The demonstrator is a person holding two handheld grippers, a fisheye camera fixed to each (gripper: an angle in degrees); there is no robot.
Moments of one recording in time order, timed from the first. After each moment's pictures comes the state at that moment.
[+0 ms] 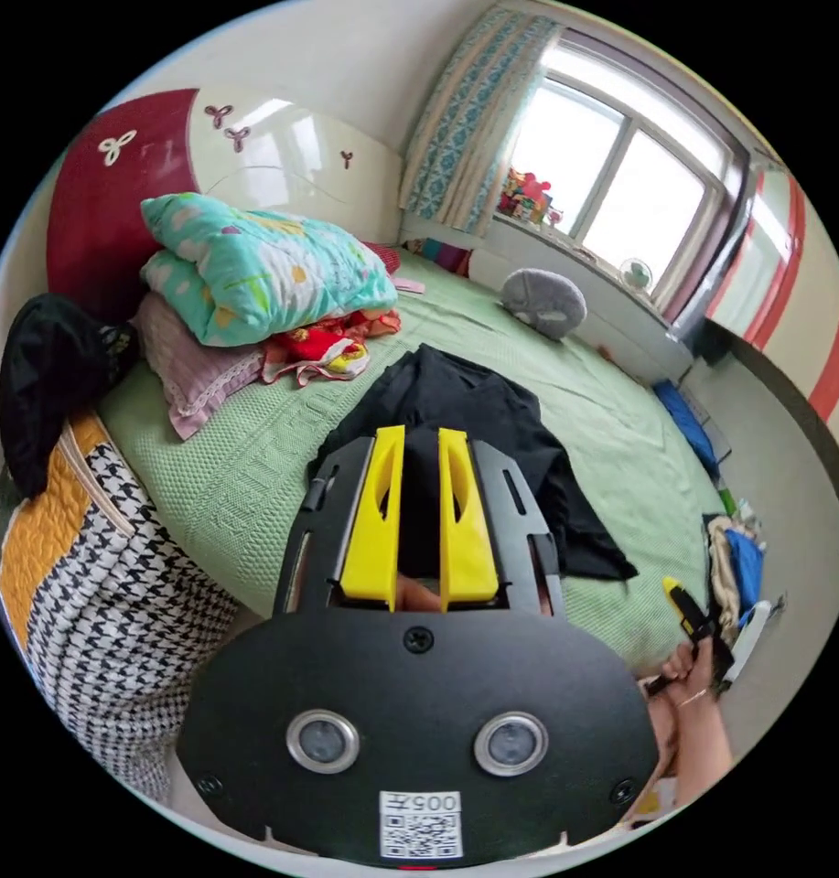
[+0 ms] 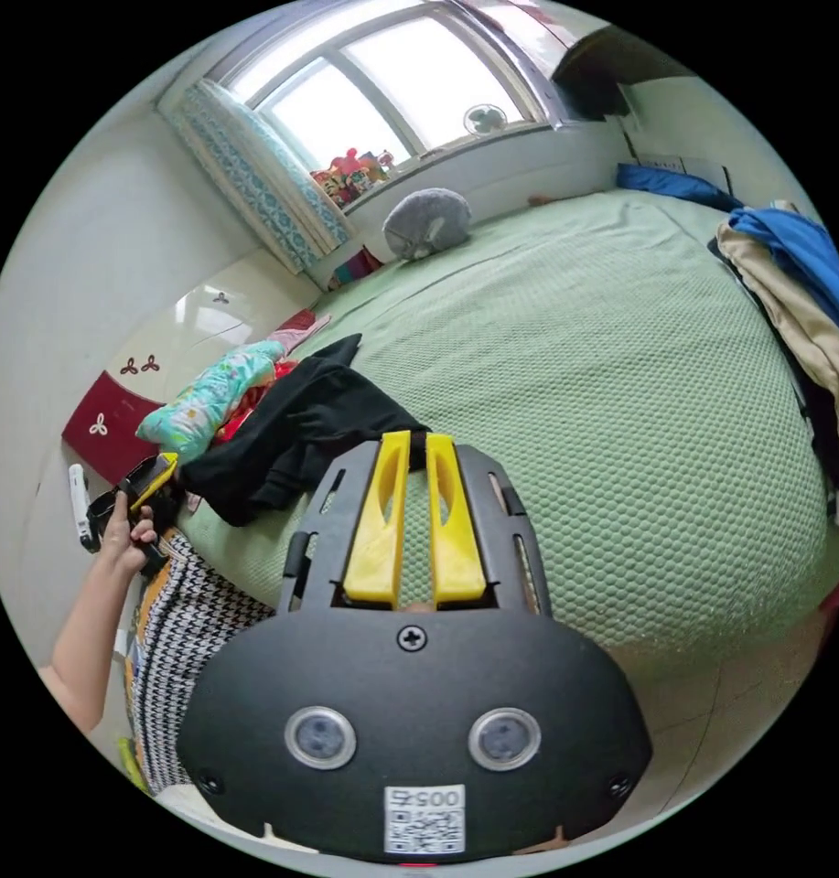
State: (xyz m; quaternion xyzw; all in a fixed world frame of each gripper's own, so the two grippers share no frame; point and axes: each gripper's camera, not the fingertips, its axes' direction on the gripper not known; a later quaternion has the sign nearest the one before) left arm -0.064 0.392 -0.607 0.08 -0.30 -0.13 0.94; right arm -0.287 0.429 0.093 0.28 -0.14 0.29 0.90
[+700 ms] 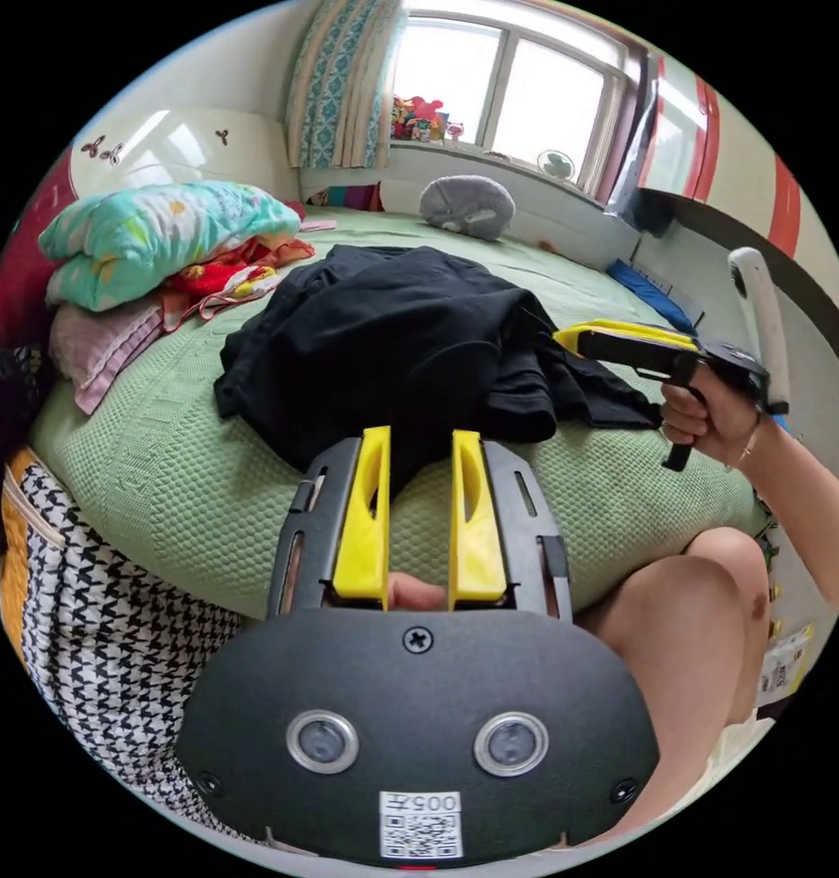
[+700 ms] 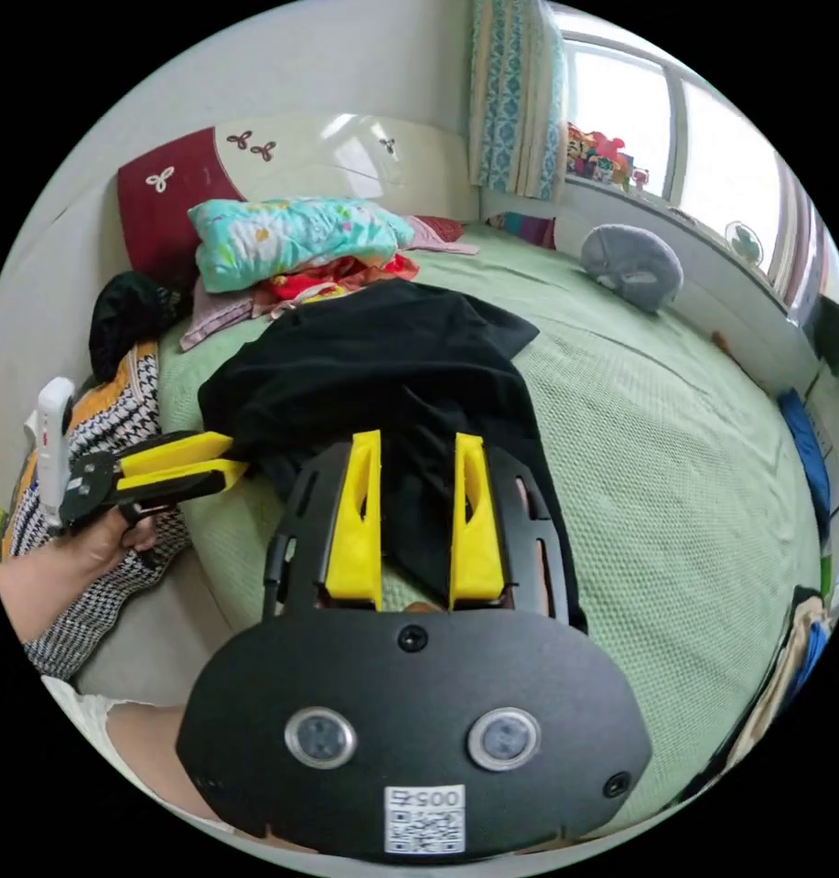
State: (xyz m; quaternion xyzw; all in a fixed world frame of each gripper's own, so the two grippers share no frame) left arm -0.063 0.454 -0.535 -0.01 -0.25 -0.04 0.97; right arm -0.392 0.224 0.102 0.17 -0.04 -0.04 0.98
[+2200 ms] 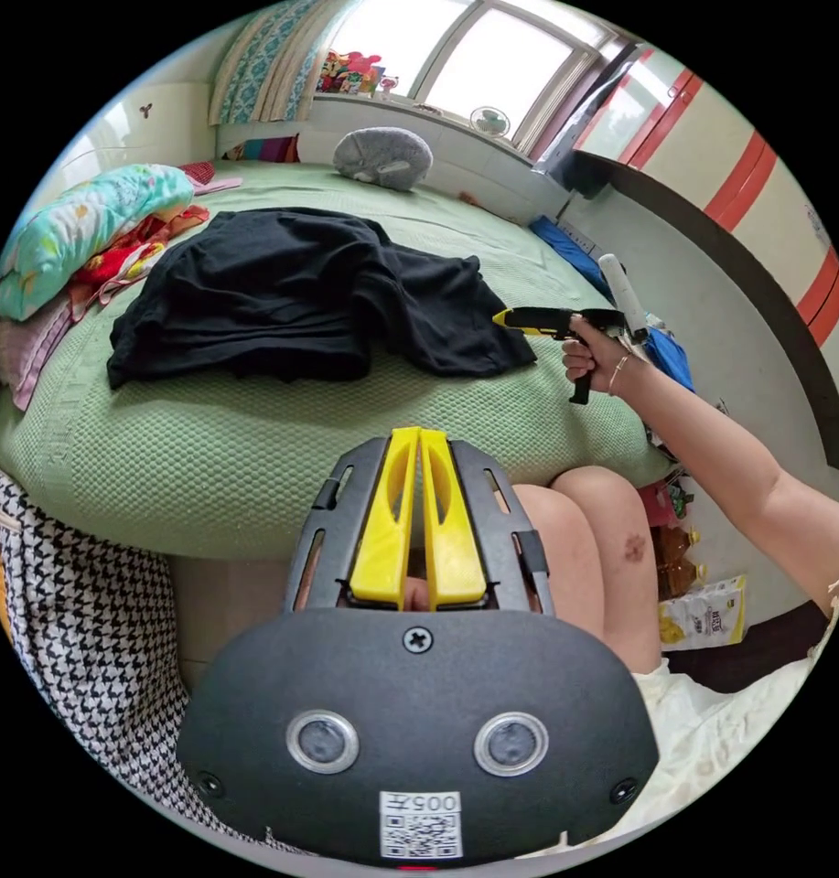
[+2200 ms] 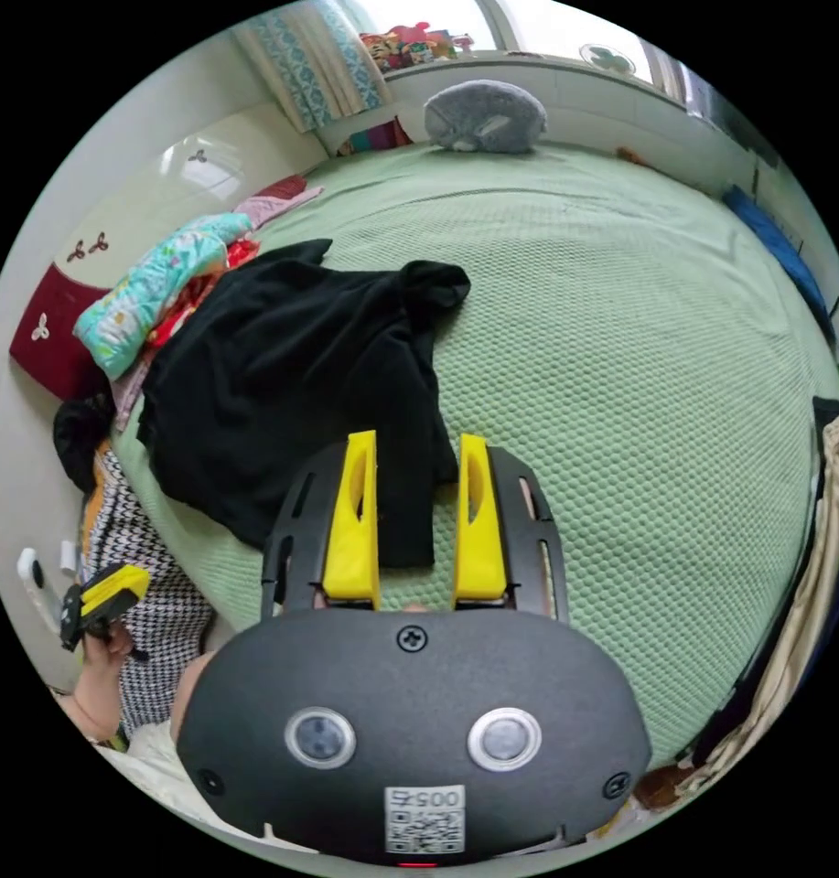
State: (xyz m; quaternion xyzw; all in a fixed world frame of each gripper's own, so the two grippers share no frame) left arm 0.040 0.459 -0.473 -0.09 -0.13 -0.04 0.99; right arm -0.165 0.256 0.091 0.07 -0.10 0.17 0.98
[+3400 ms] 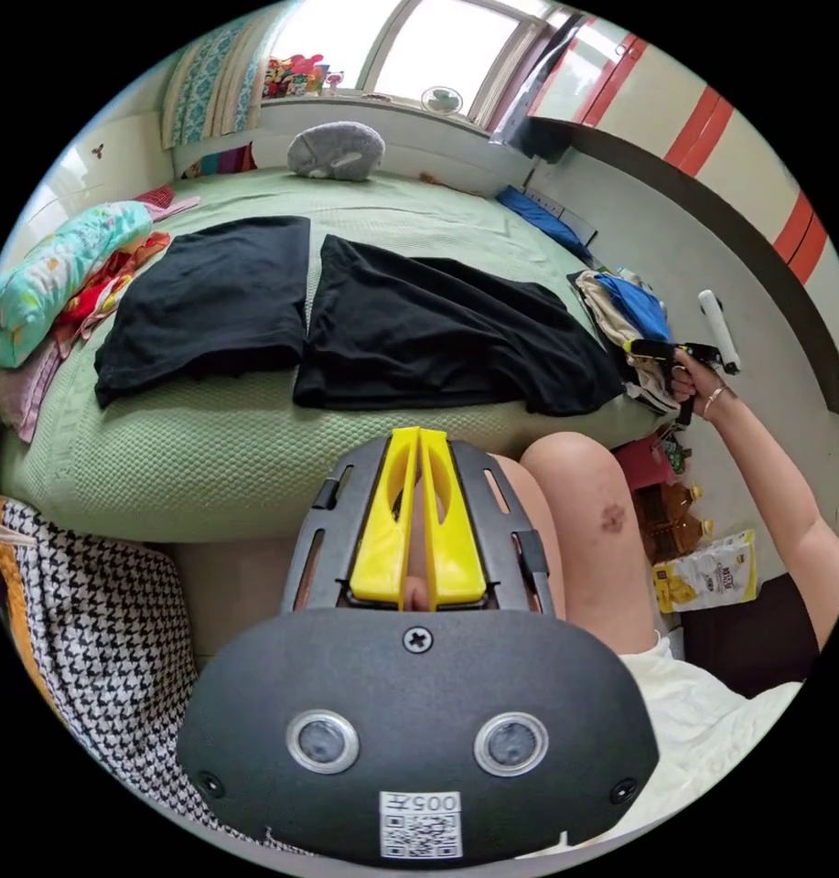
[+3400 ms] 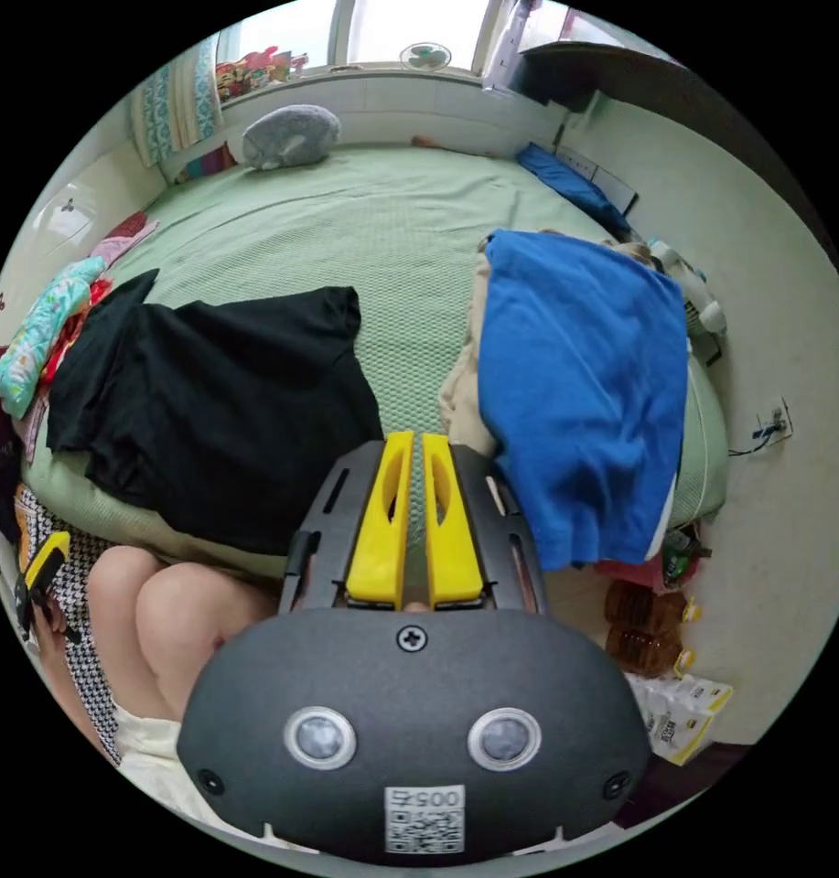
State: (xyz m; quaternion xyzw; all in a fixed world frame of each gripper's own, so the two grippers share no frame) left arm 0.133 0.446 -0.374 -0.13 -0.14 0.03 0.98; right arm -0.131 0.454 -0.027 0.02 0.10 0.30 0.95
